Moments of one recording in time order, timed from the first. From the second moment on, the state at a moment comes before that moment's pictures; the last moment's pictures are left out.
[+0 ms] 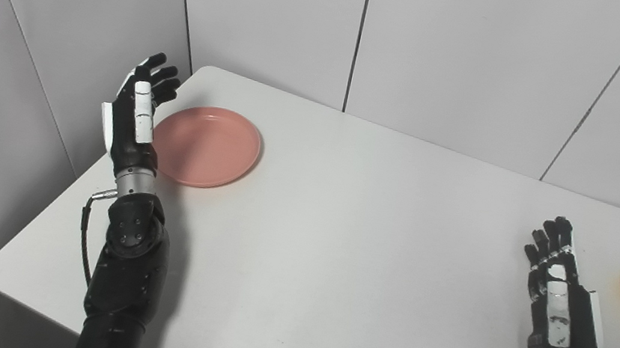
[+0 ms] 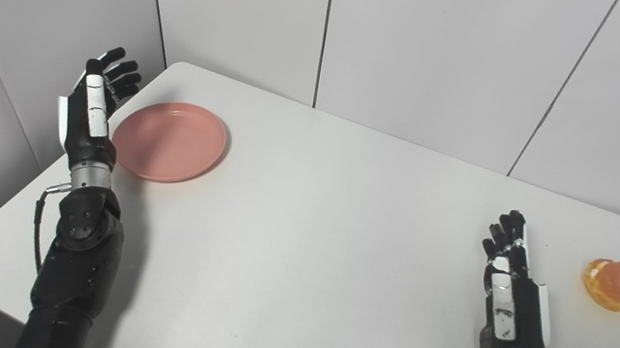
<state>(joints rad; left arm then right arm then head) -0.39 0.20 0.46 0.23 -0.07 -0.24 0.31 -0.30 -0.06 -0.01 0.26 0.21 -0.27 0.20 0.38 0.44</state>
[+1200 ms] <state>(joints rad) -0.42 0.33 0.40 0.58 -0.21 -0.23 0.20 -0.30 -0.06 -0.01 0.26 0.21 -0.27 0.22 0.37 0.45</state>
